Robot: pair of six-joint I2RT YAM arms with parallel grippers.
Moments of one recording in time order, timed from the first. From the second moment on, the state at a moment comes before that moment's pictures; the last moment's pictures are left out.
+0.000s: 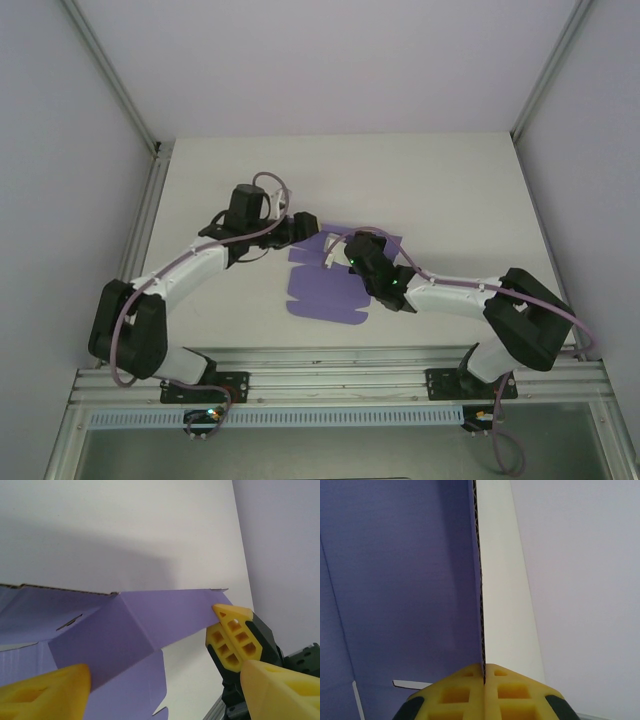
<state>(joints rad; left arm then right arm) -0.49 1.46 0.93 -0.15 0.61 -0.70 0.84 1.50 0.72 0.24 0.67 -0.91</state>
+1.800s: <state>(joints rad) -0.24 1.31 0.60 -0.15 0.66 -0.55 0.83 1.46 0.69 0.22 0.62 -0.81</state>
